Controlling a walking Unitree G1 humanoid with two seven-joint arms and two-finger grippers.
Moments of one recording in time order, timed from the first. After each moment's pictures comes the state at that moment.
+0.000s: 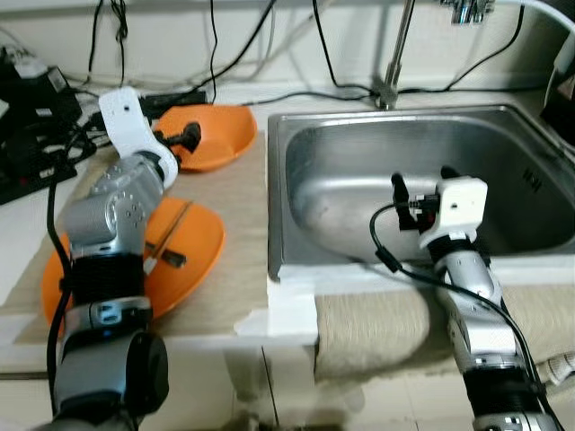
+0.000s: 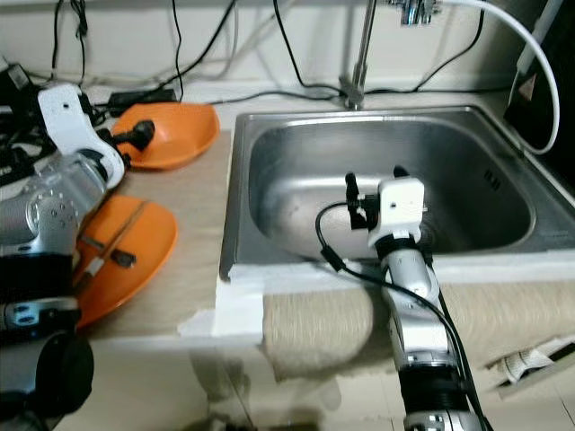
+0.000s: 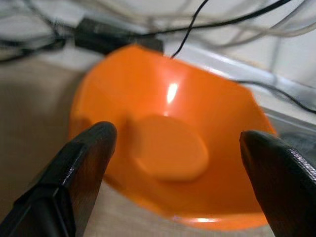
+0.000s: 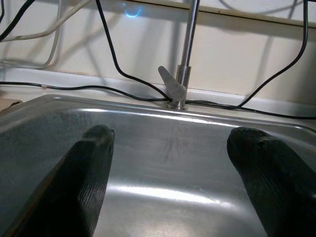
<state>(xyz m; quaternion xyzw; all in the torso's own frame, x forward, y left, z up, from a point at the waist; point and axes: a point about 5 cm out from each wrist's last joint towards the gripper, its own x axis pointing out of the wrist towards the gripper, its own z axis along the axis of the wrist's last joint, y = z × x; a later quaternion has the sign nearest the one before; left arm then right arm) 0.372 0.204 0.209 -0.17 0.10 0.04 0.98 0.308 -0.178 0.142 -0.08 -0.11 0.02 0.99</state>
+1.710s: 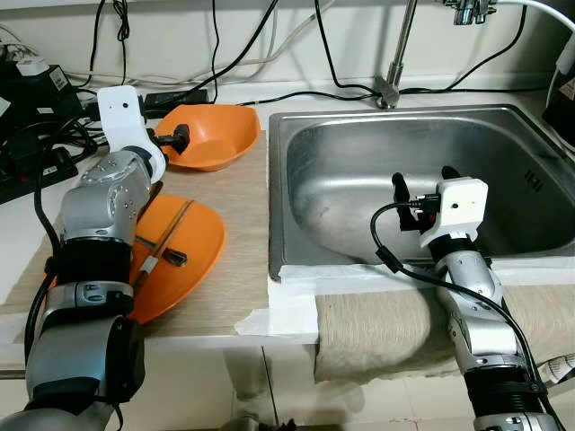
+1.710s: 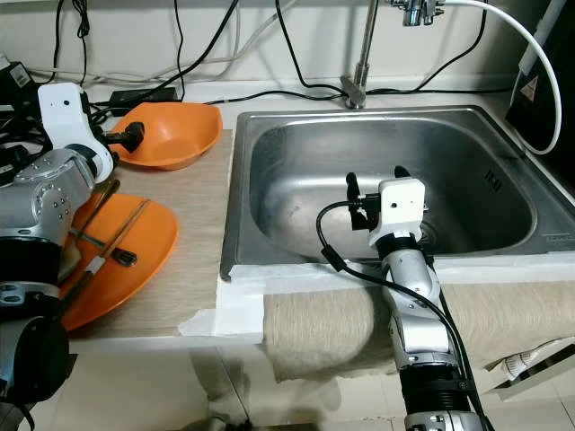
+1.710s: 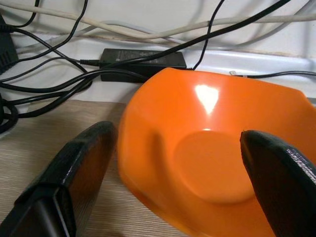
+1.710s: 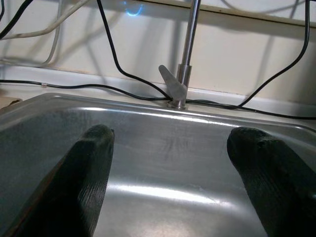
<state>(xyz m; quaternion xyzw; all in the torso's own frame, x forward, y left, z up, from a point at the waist) 0.382 0.227 0.215 -0.04 0.08 0.04 0.99 0.308 -0.179 0.142 -0.08 -0.11 0.02 0.99</state>
